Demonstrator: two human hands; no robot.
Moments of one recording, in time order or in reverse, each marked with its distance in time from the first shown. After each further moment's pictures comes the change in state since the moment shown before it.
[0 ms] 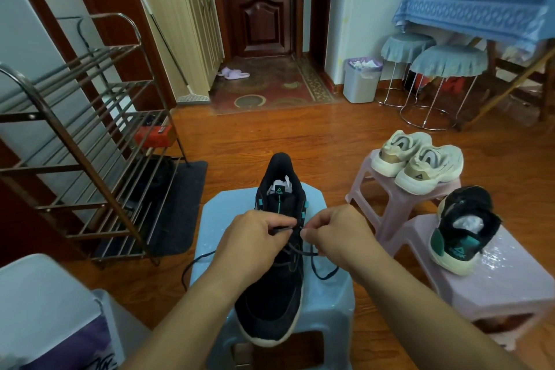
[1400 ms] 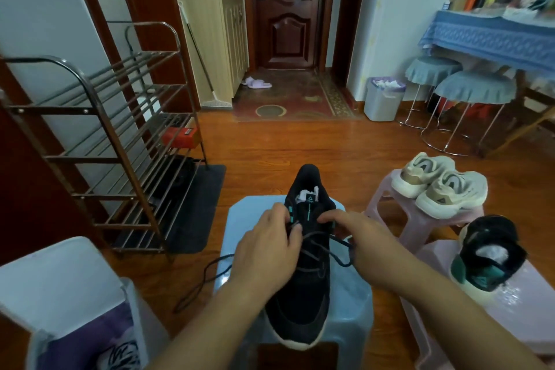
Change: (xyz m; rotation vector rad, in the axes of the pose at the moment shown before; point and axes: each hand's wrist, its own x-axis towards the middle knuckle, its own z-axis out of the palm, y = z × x) left_hand -0.013 -0.009 -0.007 0.282 0.215 0.043; right_hand 0.010 0.009 -0.013 -0.420 -0.103 -0.556
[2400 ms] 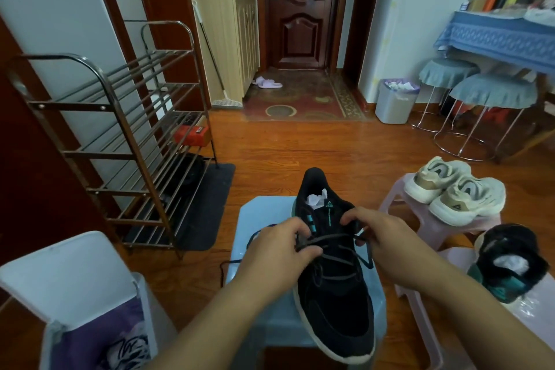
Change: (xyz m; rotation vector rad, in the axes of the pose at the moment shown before) left_hand -0.004 -0.003 -0.019 -0.203 -0.197 -0.055; right_hand 0.005 0.007 -0.011 0.045 0.004 0.016
